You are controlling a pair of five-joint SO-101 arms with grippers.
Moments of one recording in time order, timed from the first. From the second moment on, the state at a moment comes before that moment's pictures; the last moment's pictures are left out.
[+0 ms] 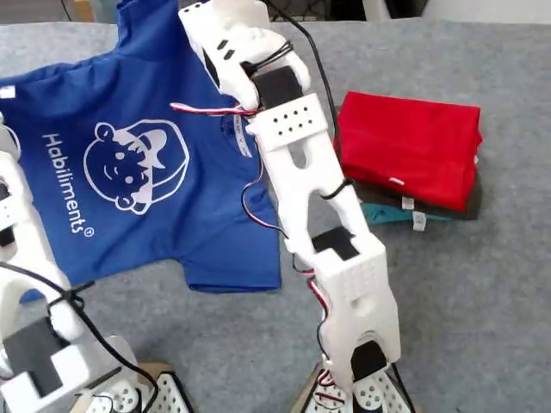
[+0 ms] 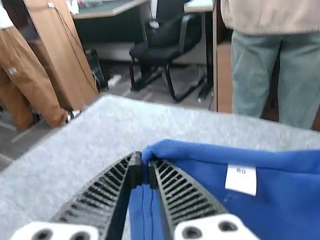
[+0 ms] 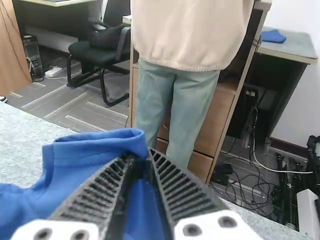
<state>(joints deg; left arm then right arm) -37.5 -10.9 32.7 -4.5 -11.1 -25.5 36.2 -59.3 41.6 5.4</state>
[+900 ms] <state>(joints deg) -35.7 -15.5 30.3 41.9 -14.9 -28.0 41.1 -79.2 100.6 8.3</state>
